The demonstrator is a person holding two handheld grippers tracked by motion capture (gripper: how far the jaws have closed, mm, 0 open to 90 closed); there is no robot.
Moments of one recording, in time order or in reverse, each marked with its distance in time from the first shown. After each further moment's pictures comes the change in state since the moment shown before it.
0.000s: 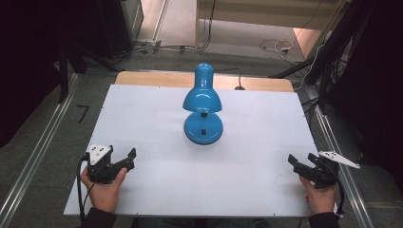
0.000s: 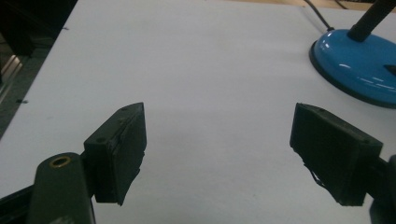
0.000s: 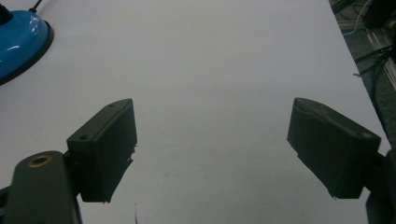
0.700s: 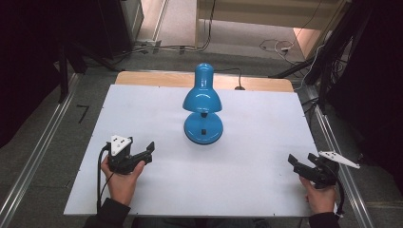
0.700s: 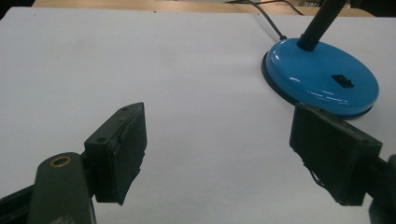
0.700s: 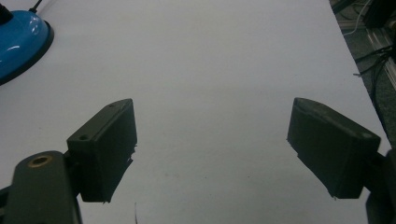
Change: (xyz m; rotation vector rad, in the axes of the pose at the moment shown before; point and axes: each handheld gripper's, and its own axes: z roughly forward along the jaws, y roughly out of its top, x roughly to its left) left arm -0.037 0.014 0.027 -0.016 -0.109 0.050; right arm 0.000 0.000 0.000 0.001 0.001 0.000
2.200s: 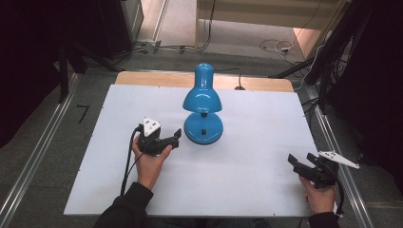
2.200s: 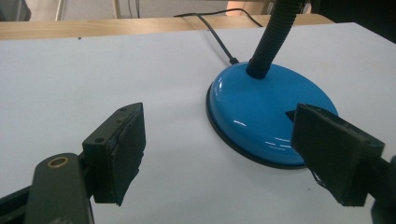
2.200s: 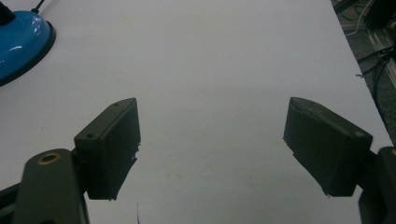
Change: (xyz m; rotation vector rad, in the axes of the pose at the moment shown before) left arm -0.050 0.030 0.062 -0.017 -0.116 0.066; right arm 0.001 0.000 0.000 -0.003 0.005 -0.002
